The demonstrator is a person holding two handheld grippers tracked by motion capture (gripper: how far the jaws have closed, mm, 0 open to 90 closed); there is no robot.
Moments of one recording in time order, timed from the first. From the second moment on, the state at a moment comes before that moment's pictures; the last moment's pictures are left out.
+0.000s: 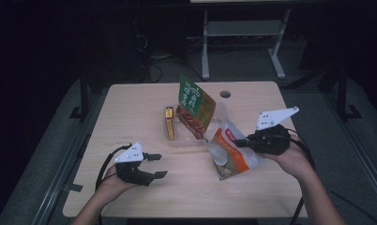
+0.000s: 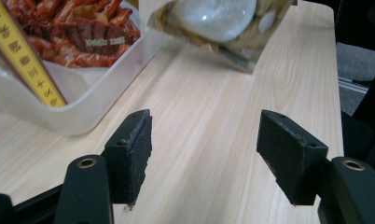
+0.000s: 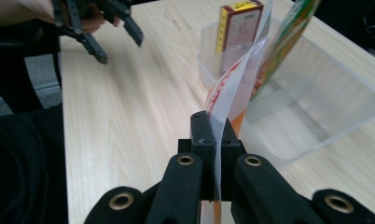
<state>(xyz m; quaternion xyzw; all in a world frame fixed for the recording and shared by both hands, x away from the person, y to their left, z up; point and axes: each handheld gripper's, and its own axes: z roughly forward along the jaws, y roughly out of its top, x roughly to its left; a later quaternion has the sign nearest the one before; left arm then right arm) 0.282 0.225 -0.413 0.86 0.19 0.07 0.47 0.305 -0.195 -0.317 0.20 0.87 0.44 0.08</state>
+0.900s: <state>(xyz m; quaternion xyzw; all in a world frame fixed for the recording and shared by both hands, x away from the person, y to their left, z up) 0.287 0.225 -0.433 0.88 0.21 0.06 0.43 0.357 -0.210 -0.266 0.25 0.86 0.42 0.14</state>
